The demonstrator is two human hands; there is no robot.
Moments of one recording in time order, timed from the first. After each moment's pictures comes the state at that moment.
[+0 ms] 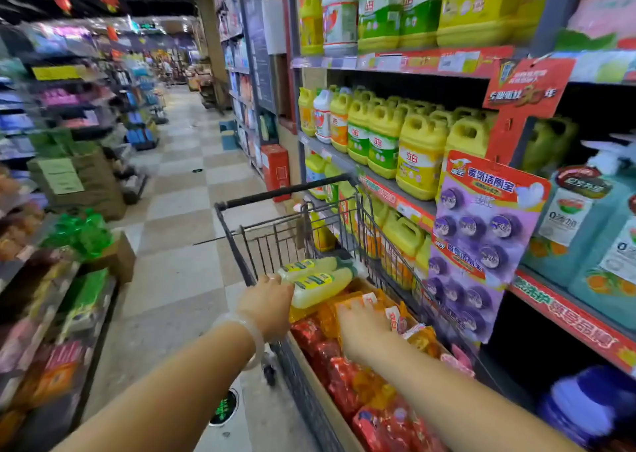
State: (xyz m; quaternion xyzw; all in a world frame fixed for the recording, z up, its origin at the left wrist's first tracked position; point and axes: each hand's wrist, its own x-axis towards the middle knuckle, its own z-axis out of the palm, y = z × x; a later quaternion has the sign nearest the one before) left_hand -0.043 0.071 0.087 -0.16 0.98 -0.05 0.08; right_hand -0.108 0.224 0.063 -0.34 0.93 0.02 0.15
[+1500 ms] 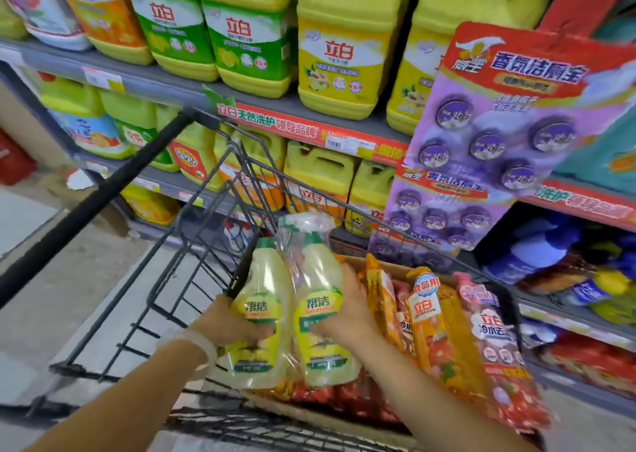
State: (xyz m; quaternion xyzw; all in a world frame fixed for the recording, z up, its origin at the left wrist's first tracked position) left_hand -0.353 -0.141 -0.074 -0.10 0.84 0.37 0.39; right_hand -0.289 0.058 -0.087 0.26 0.84 -0.47 0.10
